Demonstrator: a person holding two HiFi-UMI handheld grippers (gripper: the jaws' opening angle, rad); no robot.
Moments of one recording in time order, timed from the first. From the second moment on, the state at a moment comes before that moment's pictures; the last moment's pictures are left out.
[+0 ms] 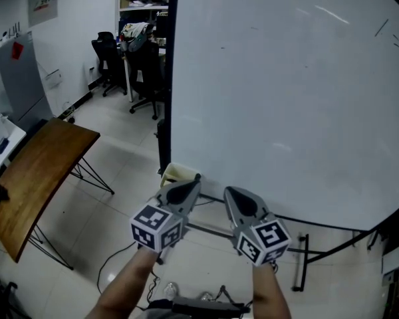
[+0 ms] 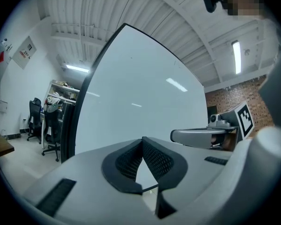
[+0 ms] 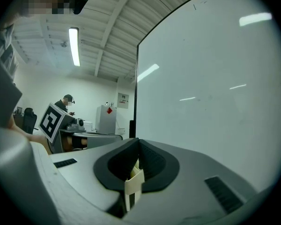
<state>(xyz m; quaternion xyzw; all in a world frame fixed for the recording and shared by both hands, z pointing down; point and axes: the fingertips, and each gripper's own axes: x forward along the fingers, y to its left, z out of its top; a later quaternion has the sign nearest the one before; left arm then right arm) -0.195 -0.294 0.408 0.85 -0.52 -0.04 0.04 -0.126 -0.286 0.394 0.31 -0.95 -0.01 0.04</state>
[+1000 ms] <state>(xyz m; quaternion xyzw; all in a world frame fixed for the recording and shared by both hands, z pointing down) -0.281 -0.327 0.523 0.73 -0.67 0.05 0.08 -0.161 -0.288 0.434 0.27 -0.96 0.02 0.07</state>
